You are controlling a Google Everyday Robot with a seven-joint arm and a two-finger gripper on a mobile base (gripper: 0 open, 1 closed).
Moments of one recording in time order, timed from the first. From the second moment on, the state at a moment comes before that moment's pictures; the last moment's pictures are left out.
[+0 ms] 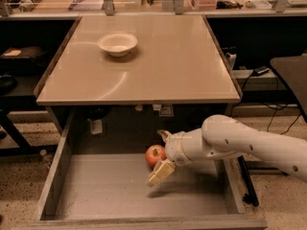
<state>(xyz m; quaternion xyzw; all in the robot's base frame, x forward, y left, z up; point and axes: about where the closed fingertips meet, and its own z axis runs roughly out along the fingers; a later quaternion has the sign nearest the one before) 0.499 -0.004 0.621 -0.57 0.71 0.24 0.34</state>
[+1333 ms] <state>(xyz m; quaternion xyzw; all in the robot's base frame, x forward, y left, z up) 0.500 -0.023 0.615 -0.57 0.72 0.23 0.33</state>
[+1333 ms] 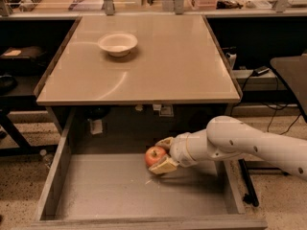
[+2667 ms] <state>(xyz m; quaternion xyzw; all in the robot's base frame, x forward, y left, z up) 0.488 -0.049 0.693 -0.58 0.71 0.18 0.36</state>
